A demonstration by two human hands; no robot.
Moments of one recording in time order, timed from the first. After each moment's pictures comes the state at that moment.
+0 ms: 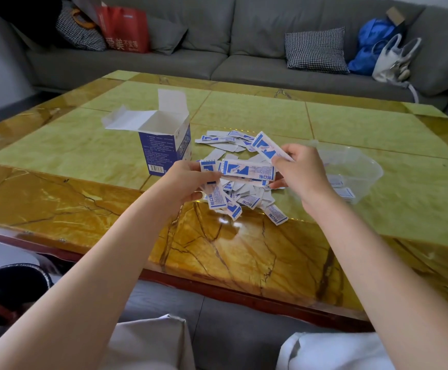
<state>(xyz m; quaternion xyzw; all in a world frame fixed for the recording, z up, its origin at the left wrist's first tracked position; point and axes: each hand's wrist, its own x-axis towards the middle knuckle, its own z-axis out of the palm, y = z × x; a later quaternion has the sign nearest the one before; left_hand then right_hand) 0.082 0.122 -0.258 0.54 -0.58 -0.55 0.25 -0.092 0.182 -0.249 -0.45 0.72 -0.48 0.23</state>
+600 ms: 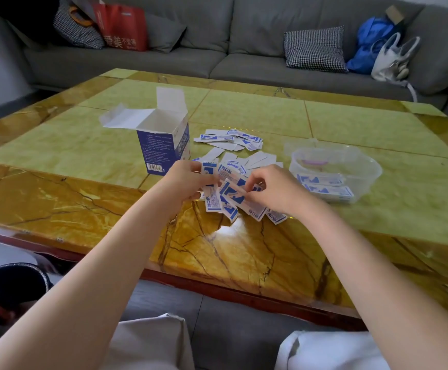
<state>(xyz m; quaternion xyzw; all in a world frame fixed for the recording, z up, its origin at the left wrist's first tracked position) 0.079 0.122 -0.259 0.55 -0.60 -0.52 0.25 -0.078 0.184 -0.259 -0.64 0.71 -0.20 0.22</state>
